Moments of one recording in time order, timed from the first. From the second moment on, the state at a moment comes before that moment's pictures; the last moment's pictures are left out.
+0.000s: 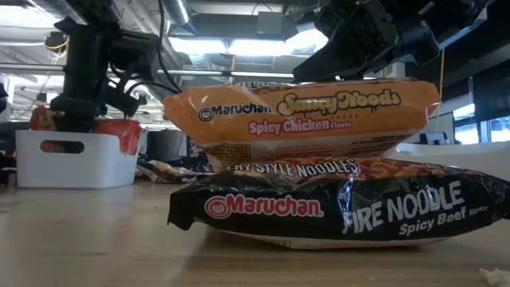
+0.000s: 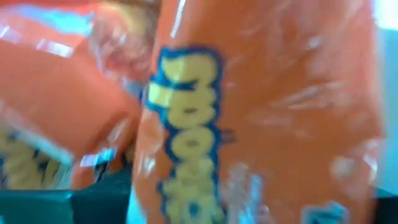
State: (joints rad) left arm 0.23 1.25 0.70 -1.06 -0.17 -0.33; right arm 0.05 1.45 0.67 0.39 -0.12 0.02
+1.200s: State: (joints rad) left arm 0.26 1.25 0.76 -1.24 -0.49 -0.32; right arm 0.05 1.45 0.67 0.39 -0.14 0.02
